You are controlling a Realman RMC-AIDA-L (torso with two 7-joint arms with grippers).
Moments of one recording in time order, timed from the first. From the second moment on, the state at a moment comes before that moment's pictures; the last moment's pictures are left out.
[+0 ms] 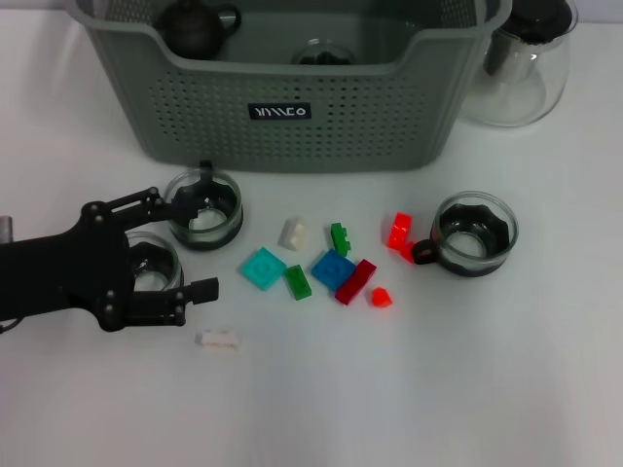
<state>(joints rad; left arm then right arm) -0.38 -2.10 0.35 0.70 2.18 1.96 -0.99 0.61 2.07 -1.12 -1.39 -1.76 -1.24 2.14</state>
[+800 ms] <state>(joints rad) -0.39 -2.10 0.35 0.70 2.18 1.97 -0.98 0.69 2.10 -1.36 -1.36 -2.56 -1.81 2.25</state>
